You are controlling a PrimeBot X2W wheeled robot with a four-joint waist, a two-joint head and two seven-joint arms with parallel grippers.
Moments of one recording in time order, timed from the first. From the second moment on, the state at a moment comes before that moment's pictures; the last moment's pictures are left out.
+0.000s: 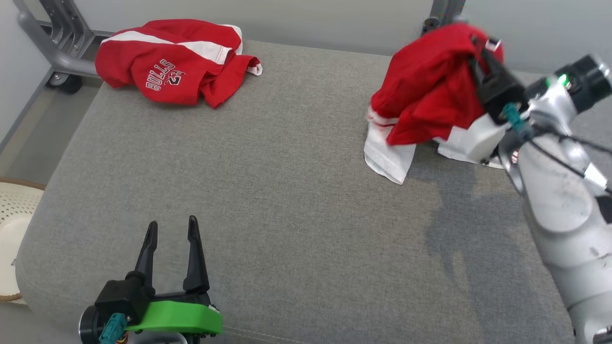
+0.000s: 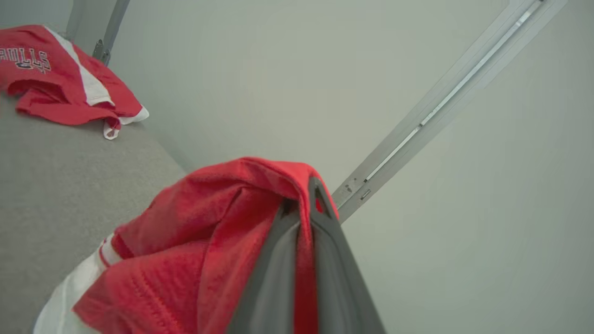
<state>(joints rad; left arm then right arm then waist) 0.00 0.05 -0.16 0.08 -0.31 0.06 -0.26 -0.78 -0.24 0.18 0.62 -0.35 0.13 -0.26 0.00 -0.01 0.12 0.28</state>
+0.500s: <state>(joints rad) 0.00 0.05 -0.16 0.09 -0.30 0.05 -0.26 -0.43 -0.30 0.15 0.56 -0.19 0.13 -0.26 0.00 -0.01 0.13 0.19</state>
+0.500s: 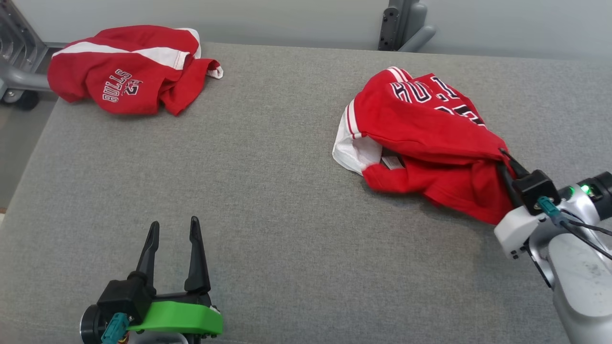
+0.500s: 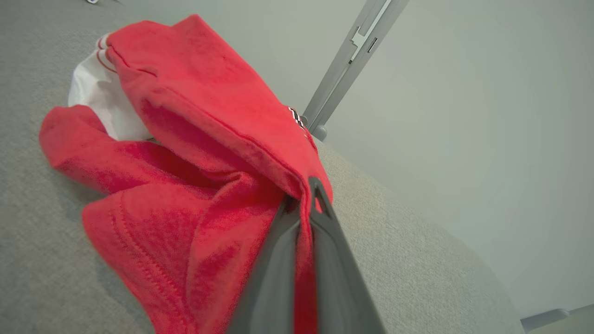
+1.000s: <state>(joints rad) 0.01 0.05 -0.16 0.10 -0.29 0.04 -0.26 -0.30 -0.31 -0.09 0.66 -0.23 0.13 -0.26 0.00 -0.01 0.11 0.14</state>
